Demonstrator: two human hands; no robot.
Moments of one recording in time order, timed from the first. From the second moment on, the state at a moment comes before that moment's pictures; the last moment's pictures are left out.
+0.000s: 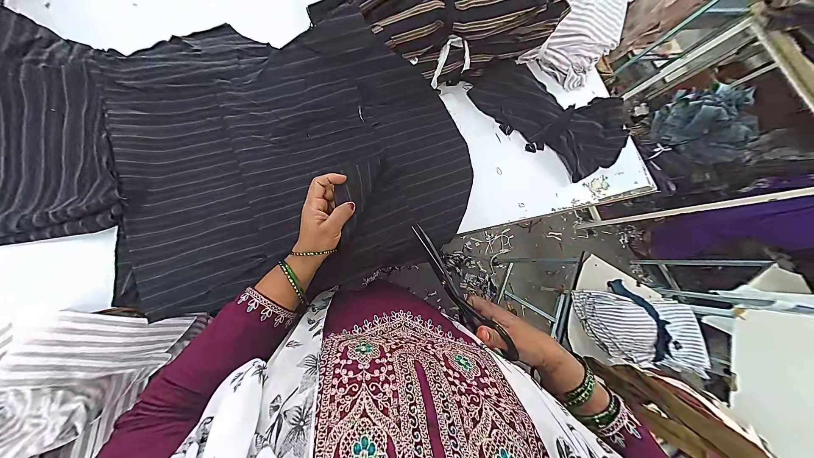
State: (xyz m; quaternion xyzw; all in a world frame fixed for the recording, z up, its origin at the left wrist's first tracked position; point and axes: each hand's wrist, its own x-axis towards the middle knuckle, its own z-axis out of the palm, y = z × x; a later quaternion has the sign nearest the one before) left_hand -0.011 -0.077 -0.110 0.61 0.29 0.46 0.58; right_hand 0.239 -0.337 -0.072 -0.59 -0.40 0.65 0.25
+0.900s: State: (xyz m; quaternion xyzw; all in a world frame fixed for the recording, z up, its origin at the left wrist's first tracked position) left_hand 0.033 -0.056 -0.099 0.92 0.36 0.00 0.18; right_hand 0.204 -0.309 -0.044 -0.69 -0.39 0.59 0.14
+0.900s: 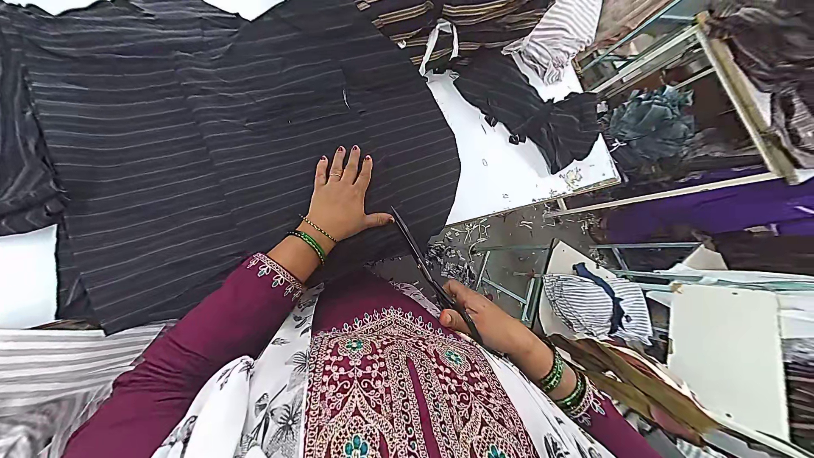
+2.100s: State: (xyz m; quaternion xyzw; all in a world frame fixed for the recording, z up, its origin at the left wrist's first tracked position) left_hand 0.033 -0.062 -0.096 0.91 0.37 0.00 0.20; right_hand 0.190 -0.298 -0.044 -0.71 -0.39 0.56 0.15
